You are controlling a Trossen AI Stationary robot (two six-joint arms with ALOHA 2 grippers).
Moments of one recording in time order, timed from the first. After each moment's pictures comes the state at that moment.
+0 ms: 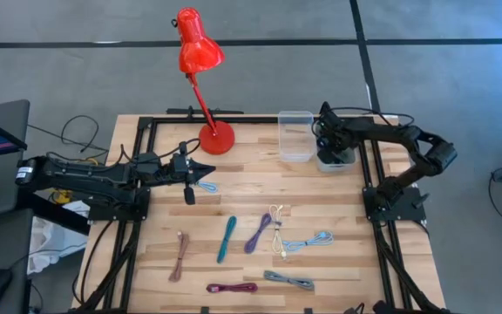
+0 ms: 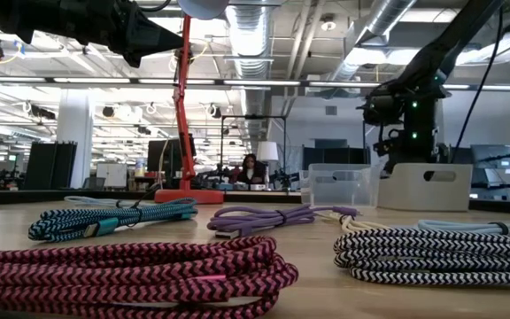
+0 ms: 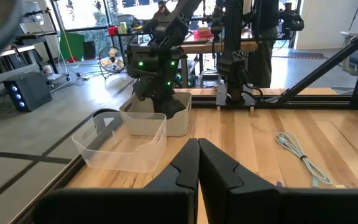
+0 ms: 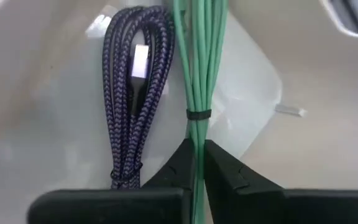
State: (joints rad) left arm 0.01 0.81 0.41 0.32 -0.19 0.12; right arm -0.83 1.50 0.75 -0.59 0.32 -0.06
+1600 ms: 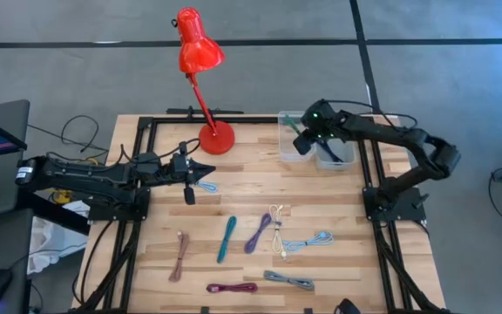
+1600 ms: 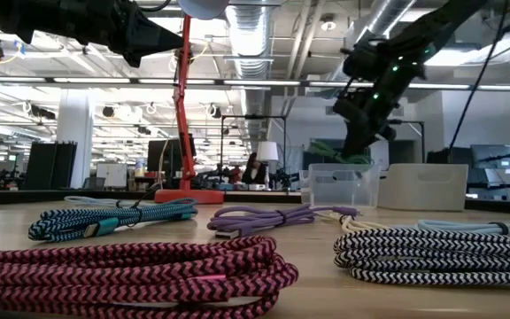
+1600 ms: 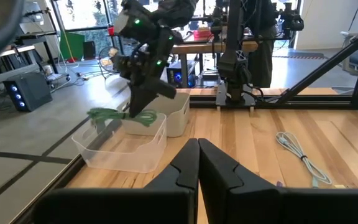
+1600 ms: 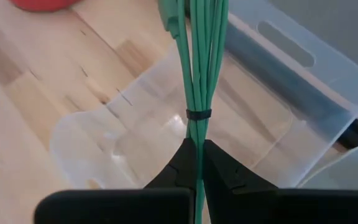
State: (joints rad) left arm 0.01 0.81 0.41 0.32 -0.19 0.12; right arm -0.68 1.46 0.90 -0.36 0.01 0.09
